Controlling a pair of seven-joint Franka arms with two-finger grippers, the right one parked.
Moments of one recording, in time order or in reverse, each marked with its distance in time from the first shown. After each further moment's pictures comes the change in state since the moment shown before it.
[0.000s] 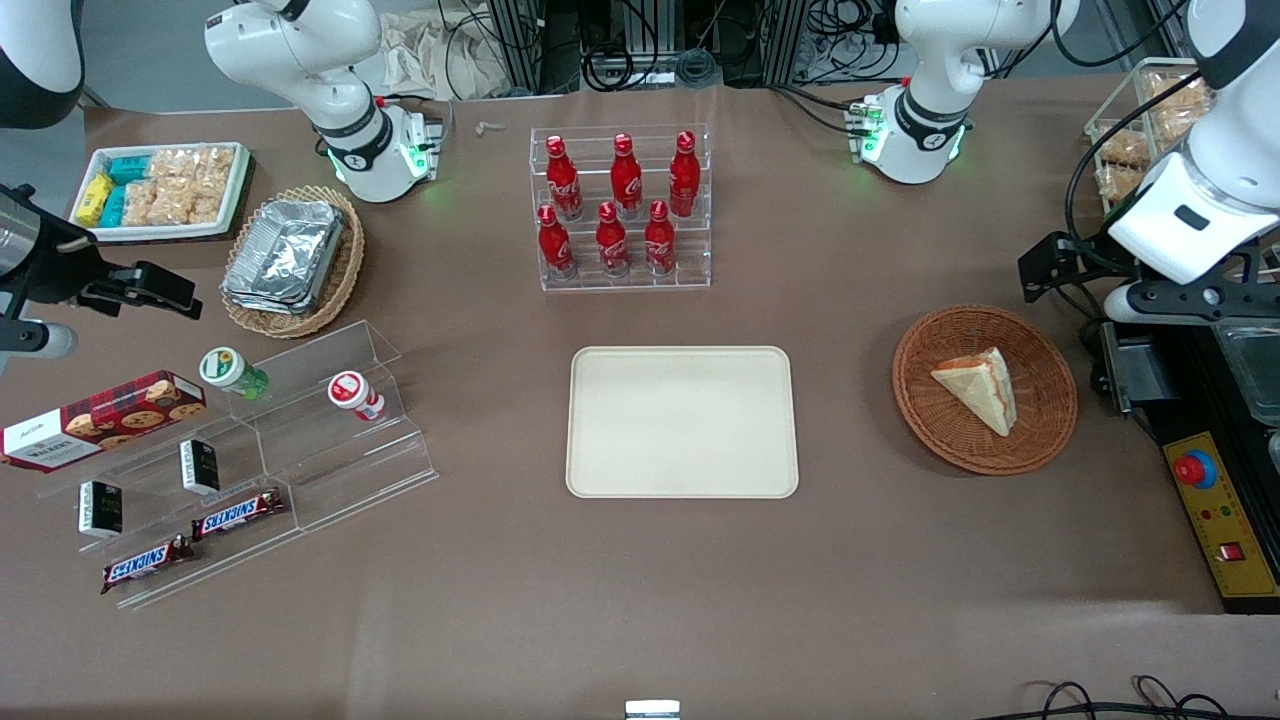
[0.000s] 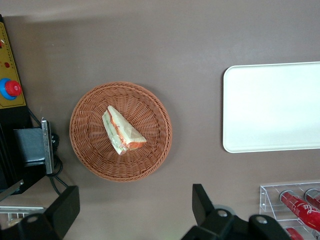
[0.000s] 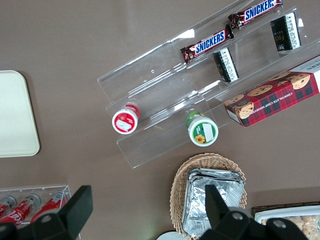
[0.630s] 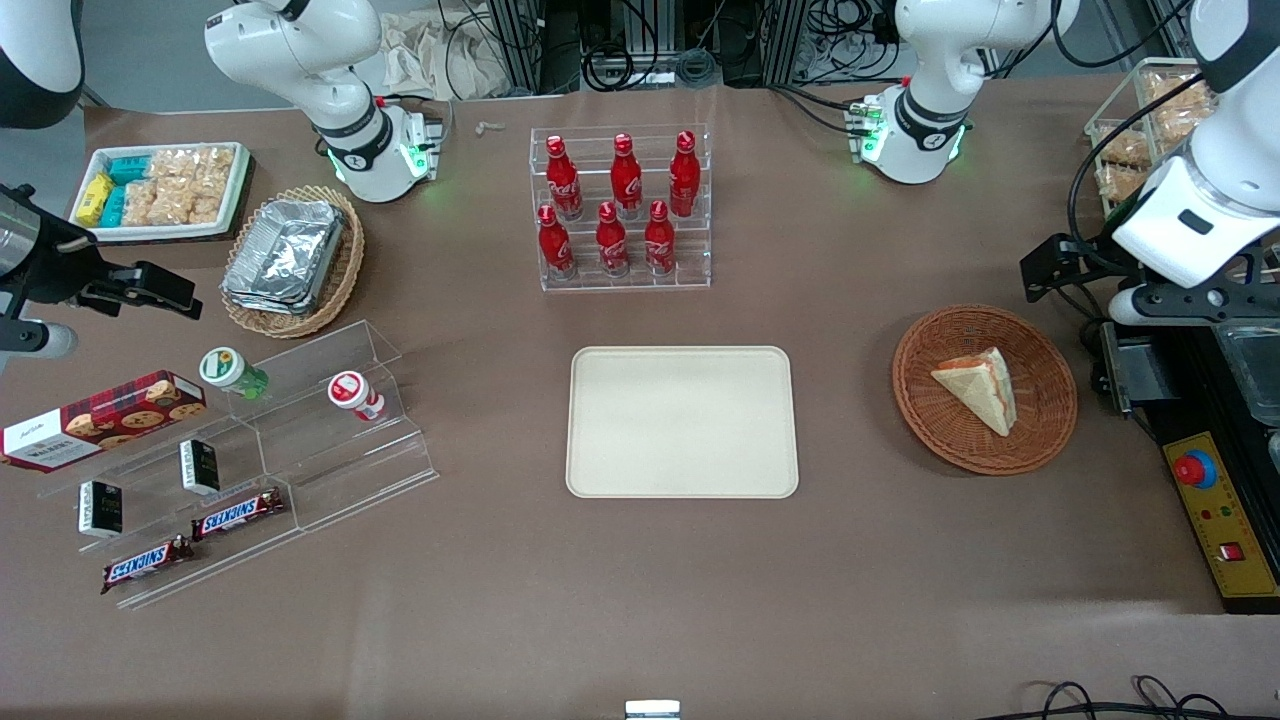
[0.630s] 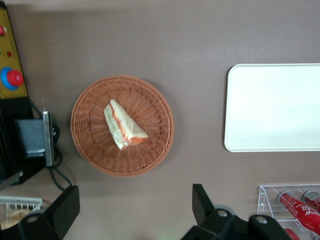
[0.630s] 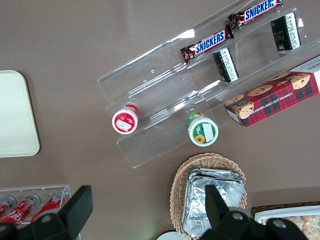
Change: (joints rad) arm 0.003 0.000 0.015 -0.001 0.001 -0.027 -0.052
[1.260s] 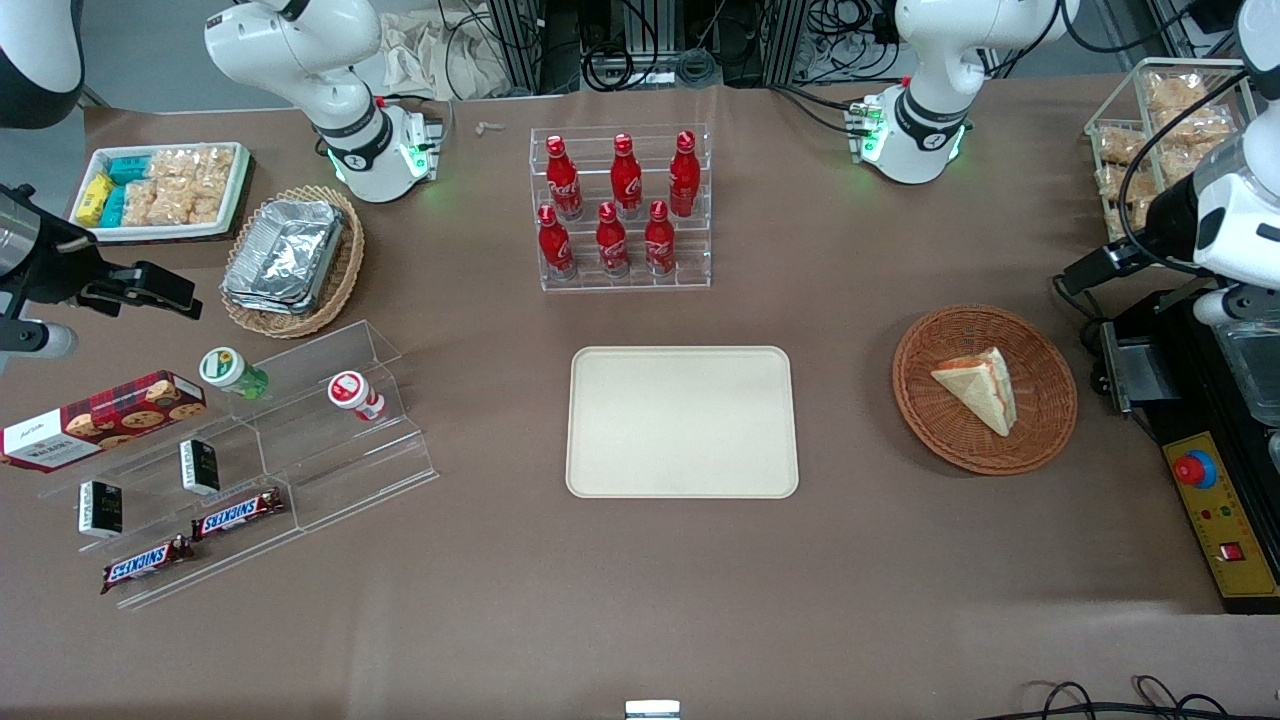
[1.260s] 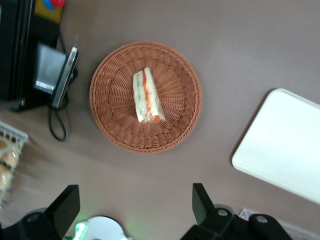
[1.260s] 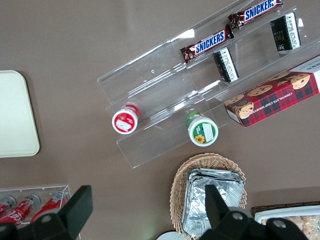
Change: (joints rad) arm 0.002 -0.116 0.096 -0.208 -0.005 0.041 -0.346
